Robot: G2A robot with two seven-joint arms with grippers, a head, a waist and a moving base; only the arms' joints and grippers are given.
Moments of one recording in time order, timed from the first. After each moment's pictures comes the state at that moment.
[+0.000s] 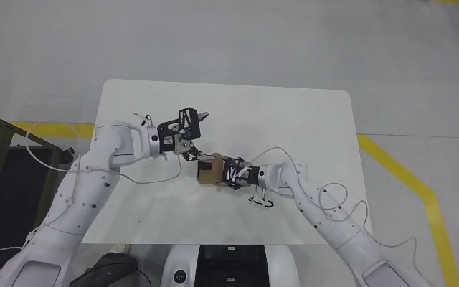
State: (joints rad) left arm 1.11 -0.91 -1.22 -1.68 1.19 -0.96 -0.20; right arm -1.01 -1.33 0.79 -1.25 -1.51 -0.74 0.03
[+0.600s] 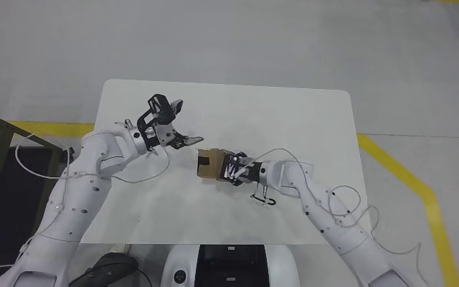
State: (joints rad) left arm 1.21 -0.91 -1.33 -1.62 1.12 -0.74 -0.13; right arm -1.06 -1.30 0.86 -1.45 -1.49 -0.72 0.23
